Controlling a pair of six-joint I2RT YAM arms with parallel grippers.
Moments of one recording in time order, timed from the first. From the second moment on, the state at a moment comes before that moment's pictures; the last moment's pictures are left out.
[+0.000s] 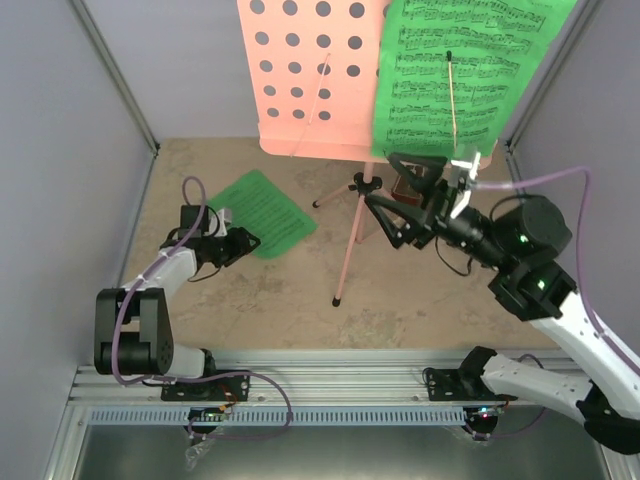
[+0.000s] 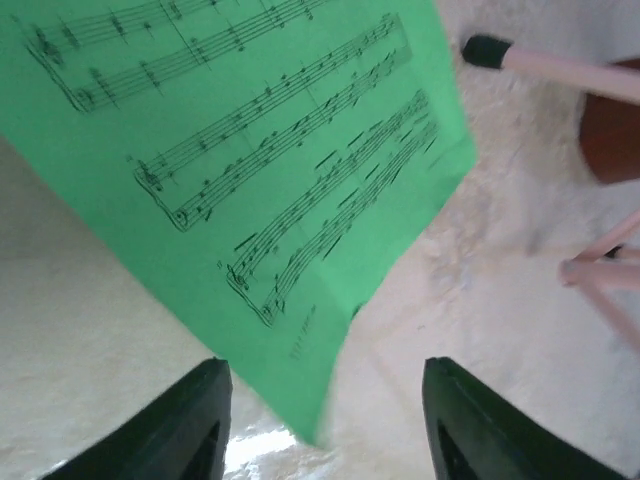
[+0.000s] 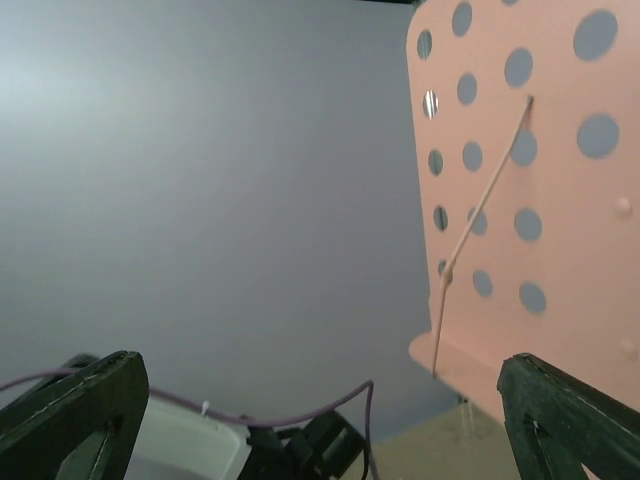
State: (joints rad) left arm 0.01 1.40 0.71 -0.25 0.58 -0.45; right arm 0.83 0.97 1.31 0.00 -0.26 0.25
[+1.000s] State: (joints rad) left arm 0.01 0.87 0.75 -0.15 0.31 -0.28; right arm 0.81 0.88 0.33 0.15 -0.04 0.43
